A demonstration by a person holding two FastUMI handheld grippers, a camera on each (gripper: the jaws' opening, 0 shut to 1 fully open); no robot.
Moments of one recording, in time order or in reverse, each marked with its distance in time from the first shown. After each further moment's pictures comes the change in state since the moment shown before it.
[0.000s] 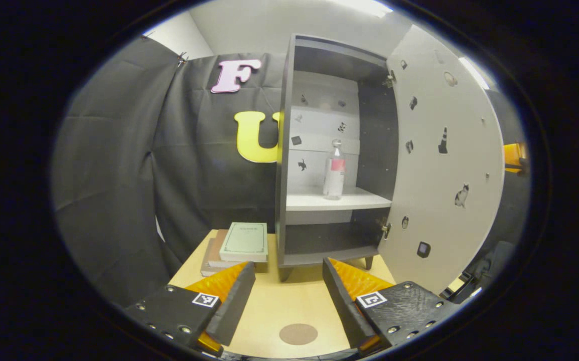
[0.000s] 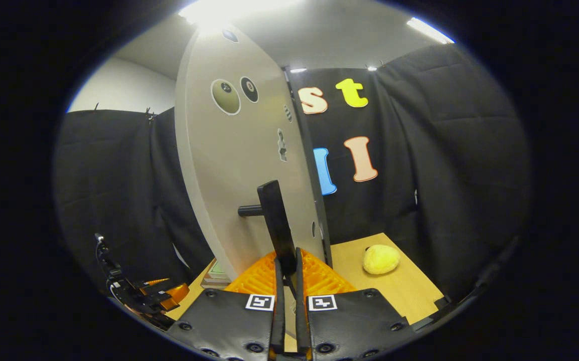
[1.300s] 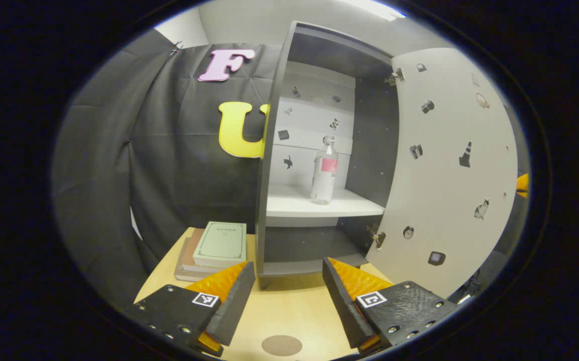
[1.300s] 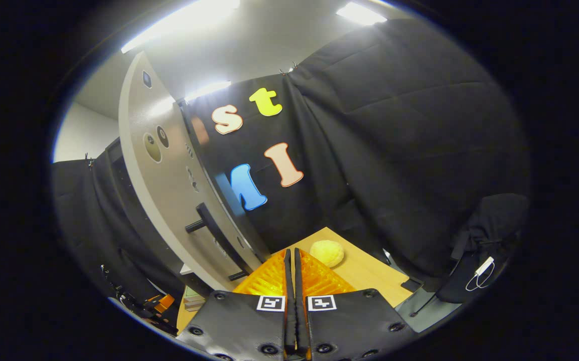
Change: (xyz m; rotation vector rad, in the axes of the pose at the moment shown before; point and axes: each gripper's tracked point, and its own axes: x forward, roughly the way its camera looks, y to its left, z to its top) left arm 0.084 -0.028 0.020 -0.056 0.016 -0.089; right arm -0.041 -0.097 0.011 0.257 -0.047 -0.319
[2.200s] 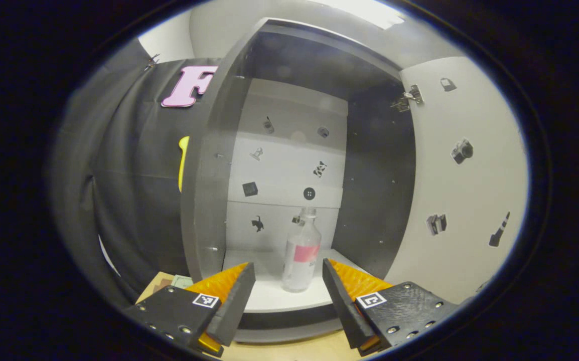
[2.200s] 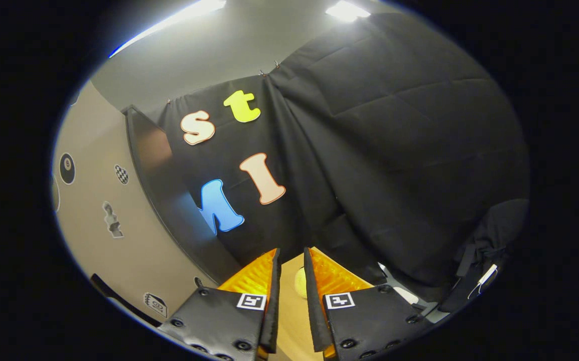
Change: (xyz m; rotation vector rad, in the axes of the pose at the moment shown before) left arm 0.146 -0.061 0.163 0.017 -0.166 -0.090; right arm 0.148 -0.048 0.050 0.019 -0.049 -0.069
